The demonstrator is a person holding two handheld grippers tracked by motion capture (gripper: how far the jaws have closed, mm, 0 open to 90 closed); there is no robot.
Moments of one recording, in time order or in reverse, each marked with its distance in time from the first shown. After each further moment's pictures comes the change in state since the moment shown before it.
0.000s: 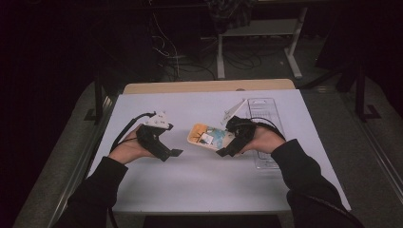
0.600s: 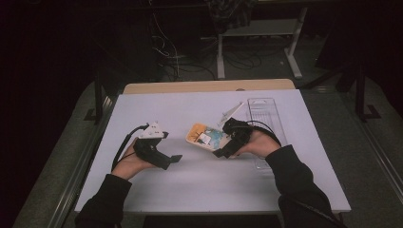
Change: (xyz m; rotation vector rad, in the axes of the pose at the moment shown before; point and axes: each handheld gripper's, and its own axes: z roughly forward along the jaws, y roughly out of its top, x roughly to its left) left arm -0.020 -0.036 0.009 -0.109 0.100 -0.141; right arm 0.005 0.000 0.013 -0.003 -0.042 0.052
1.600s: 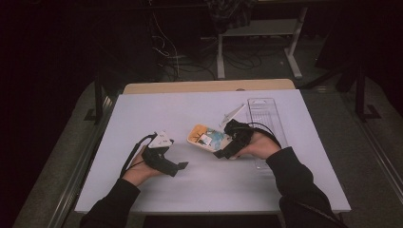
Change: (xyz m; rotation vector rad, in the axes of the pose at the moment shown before) left arm -0.013 -0.016 0.026 0.037 0.009 0.029; right arm -0.004 -0.008 0.005 -0.013 0.014 0.034
